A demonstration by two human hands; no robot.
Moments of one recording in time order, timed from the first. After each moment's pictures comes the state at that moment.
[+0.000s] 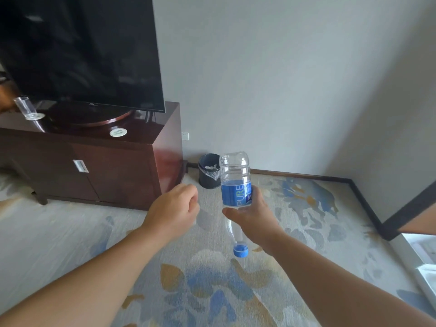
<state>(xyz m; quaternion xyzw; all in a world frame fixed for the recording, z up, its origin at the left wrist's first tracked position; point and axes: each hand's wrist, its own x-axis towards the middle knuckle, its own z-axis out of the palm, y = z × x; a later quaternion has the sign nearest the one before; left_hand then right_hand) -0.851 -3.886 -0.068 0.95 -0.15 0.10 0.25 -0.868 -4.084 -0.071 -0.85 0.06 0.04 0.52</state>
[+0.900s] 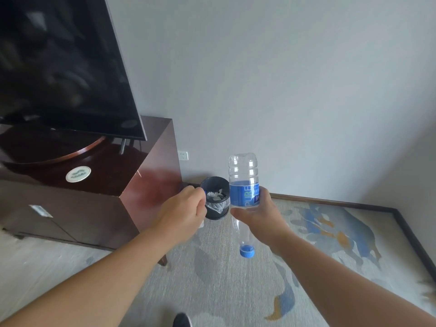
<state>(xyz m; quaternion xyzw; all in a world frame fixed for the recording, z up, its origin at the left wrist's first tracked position) -0.450 -3.970 -0.097 0.96 -0.13 0.06 0.23 -0.458 -4.171 -0.098 -0.82 0.07 0.08 0.56</state>
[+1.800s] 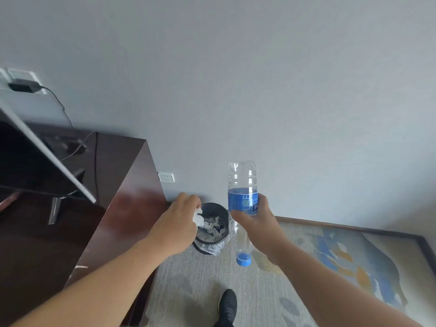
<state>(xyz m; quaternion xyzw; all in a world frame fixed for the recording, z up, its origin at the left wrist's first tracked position) -0.041 -3.957 -0.182 0.96 -0.10 -0.10 0.24 -0.056 -4.160 -0.167 -0.79 0.14 0.14 0.57</state>
